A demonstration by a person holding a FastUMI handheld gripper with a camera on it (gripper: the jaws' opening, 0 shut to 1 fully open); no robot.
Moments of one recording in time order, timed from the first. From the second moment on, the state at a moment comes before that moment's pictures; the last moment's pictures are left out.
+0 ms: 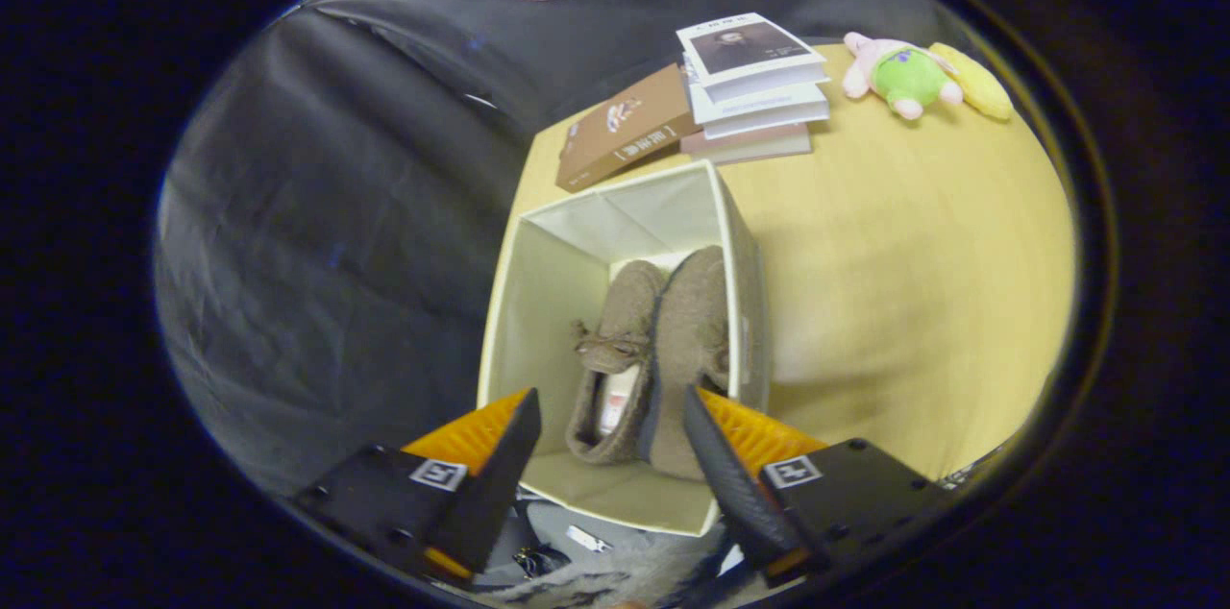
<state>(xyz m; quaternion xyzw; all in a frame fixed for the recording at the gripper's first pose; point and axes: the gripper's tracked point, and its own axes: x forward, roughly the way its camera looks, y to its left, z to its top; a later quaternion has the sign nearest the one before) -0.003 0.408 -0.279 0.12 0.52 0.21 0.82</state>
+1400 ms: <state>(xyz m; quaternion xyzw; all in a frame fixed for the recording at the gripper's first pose) 0.022 0.172 -0.005 0.01 0.01 0.08 1.00</state>
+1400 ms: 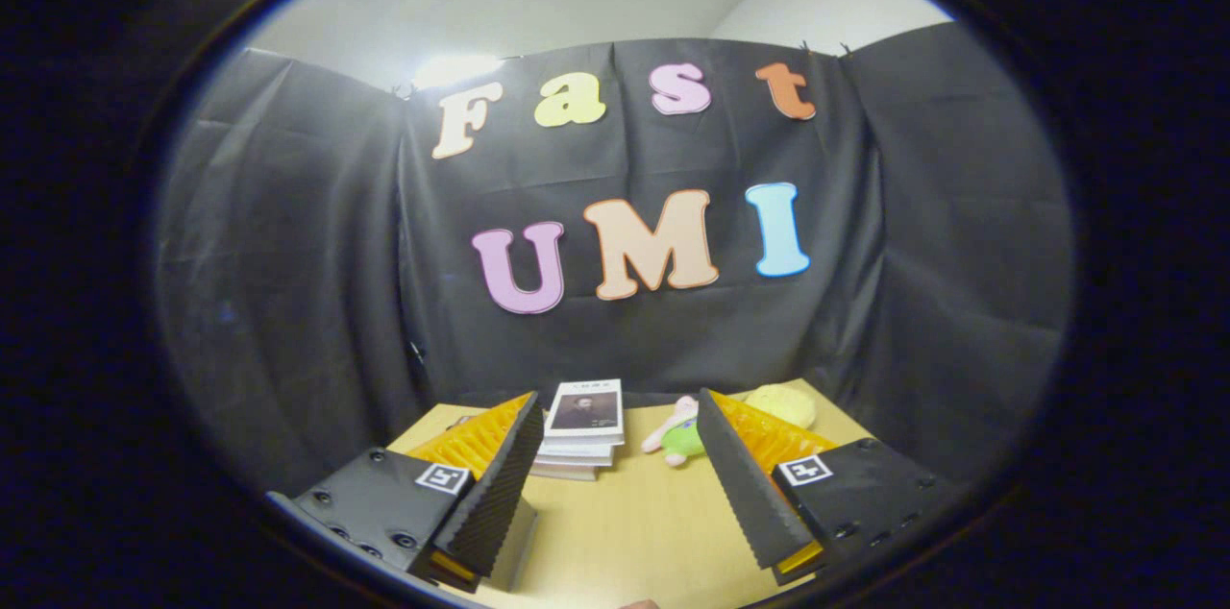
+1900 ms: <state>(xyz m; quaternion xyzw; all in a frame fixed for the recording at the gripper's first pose) 0.036 0.118 -0.011 -0.01 0.01 0.05 1.00</state>
